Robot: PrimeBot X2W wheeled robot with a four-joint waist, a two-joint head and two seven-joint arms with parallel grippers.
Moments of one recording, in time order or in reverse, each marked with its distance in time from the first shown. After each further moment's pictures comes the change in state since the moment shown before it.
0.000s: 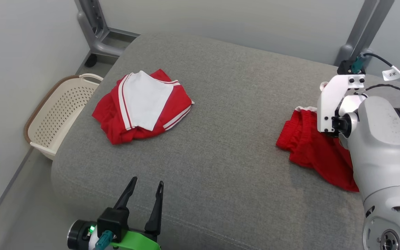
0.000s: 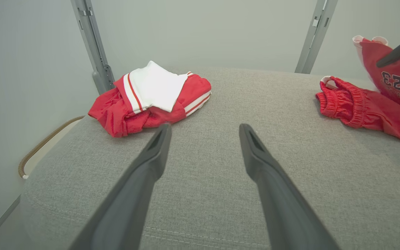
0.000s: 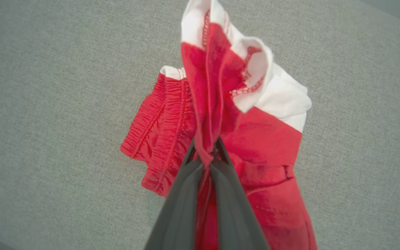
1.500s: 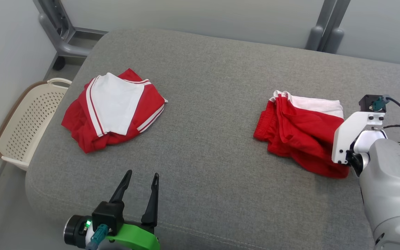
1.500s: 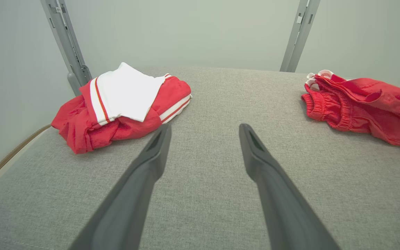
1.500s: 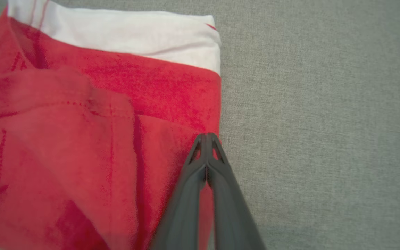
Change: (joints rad) left arm -0.016 -0.028 0.043 0.014 0.008 -0.009 -0.005; right arm 0.149 -0.044 -0.138 0.045 -0.063 0.000 -0.374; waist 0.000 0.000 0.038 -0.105
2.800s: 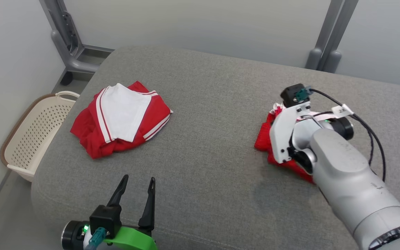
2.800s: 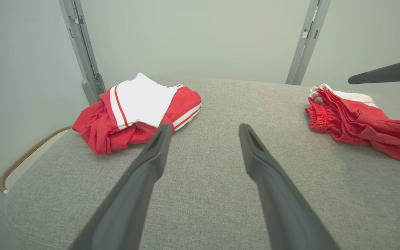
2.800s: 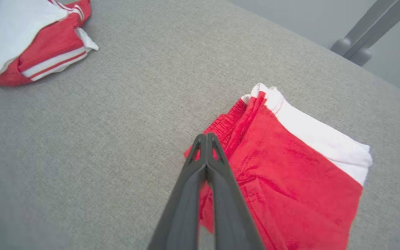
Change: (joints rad) left arm 0.016 -0.011 0.024 0.023 0.007 -0.003 0.000; right arm -0.036 0.031 0.878 -0.069 0.654 0.000 -0.034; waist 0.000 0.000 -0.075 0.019
